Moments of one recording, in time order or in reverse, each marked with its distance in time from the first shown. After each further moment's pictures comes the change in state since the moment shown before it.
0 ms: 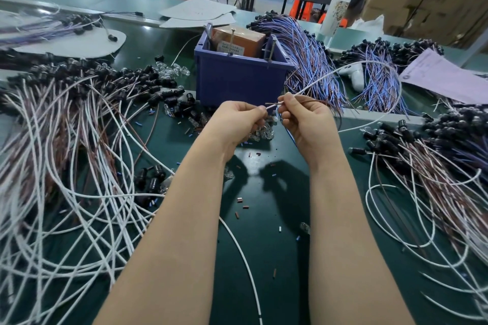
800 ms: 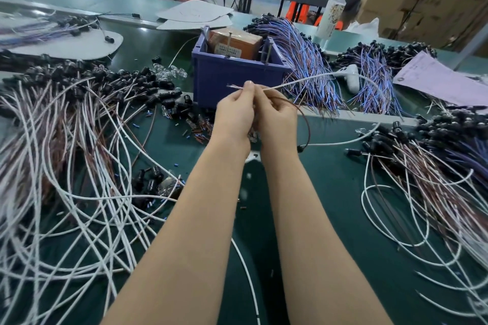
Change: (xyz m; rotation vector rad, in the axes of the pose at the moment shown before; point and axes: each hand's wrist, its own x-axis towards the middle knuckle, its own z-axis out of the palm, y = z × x) left_hand 0.000 0.012 0.016 -0.406 0.149 0.015; right_hand -0.012 0.013 0.057 -0.023 0.157 -0.105
